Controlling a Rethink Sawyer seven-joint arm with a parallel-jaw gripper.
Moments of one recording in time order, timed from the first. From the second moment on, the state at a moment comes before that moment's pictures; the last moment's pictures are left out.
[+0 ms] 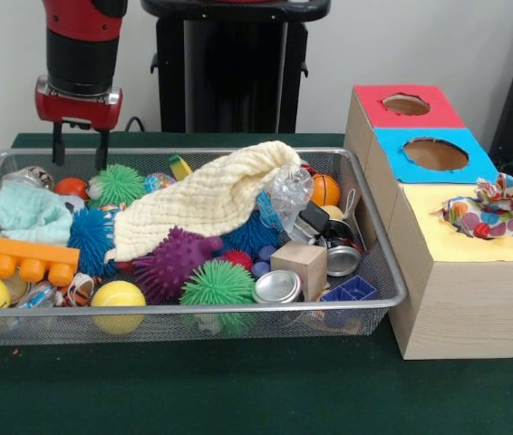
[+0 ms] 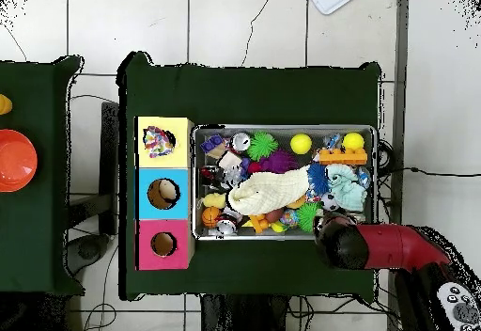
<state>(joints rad) -0.75 -0.65 0.18 1.79 -0.76 0.41 1.71</state>
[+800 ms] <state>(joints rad) -0.79 -0.63 0.22 1.71 -0.82 0.41 1.71</state>
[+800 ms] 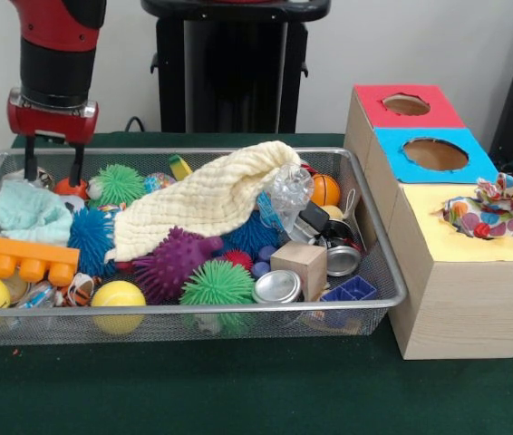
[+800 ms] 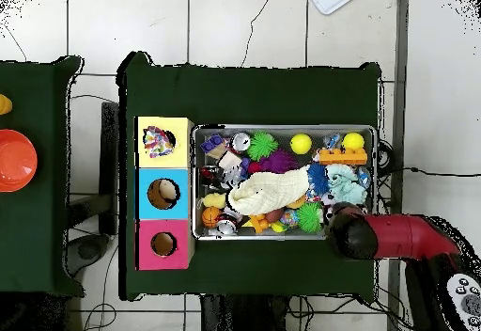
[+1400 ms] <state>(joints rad) -0.78 -0.62 0.23 1.68 -0.89 0.39 1.71</state>
